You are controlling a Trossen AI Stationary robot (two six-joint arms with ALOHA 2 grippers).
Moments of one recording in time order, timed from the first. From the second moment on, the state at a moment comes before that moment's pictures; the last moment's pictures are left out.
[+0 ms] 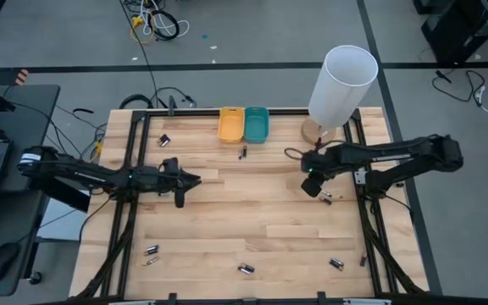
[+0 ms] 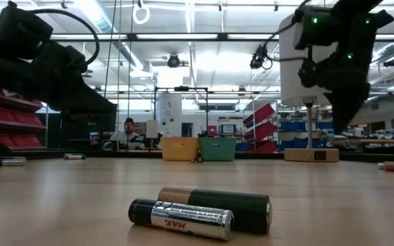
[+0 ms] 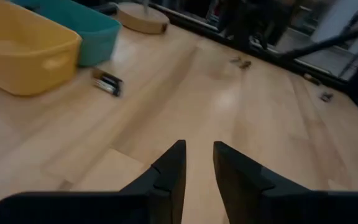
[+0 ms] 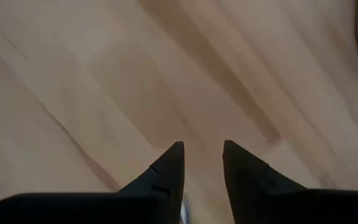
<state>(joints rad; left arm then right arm) -0.04 0.87 0.01 0.60 -0.24 -0.39 -0.10 1.23 0.74 -0.92 0.16 0.59</state>
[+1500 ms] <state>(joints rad) 0.09 1.27 0.28 0.84 -0.30 -0.14 0.32 1.62 0.75 -0.97 0.10 0.86</state>
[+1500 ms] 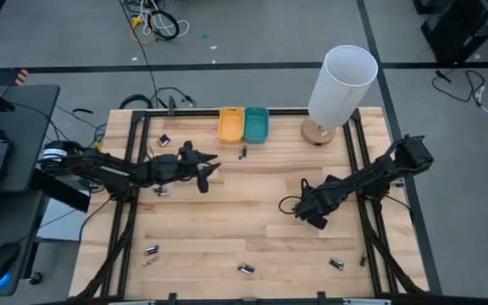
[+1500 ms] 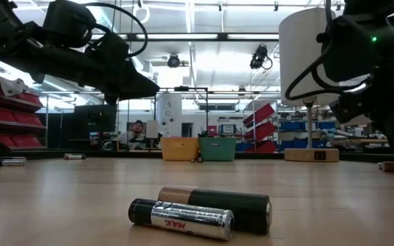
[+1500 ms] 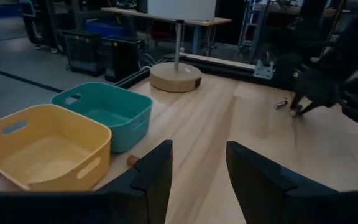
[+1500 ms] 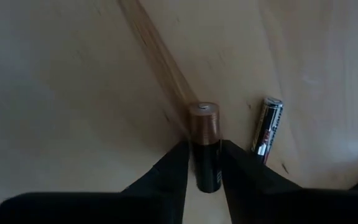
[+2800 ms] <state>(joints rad) 0.16 1.27 0.28 0.83 -0.41 -0.06 -0.08 1.57 0.89 -0.12 0.22 0.40</state>
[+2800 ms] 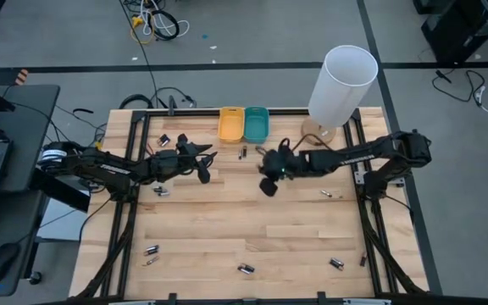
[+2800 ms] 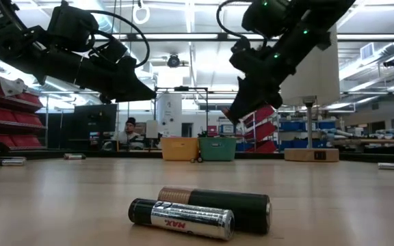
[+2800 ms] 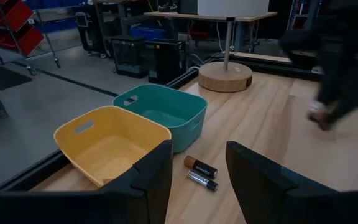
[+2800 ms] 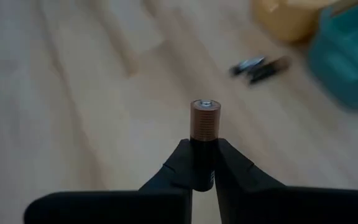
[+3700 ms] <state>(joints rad) 0.16 1.27 0.28 0.83 -0.39 -0.11 -0.45 1.84 1.12 0.04 0.16 0.20</state>
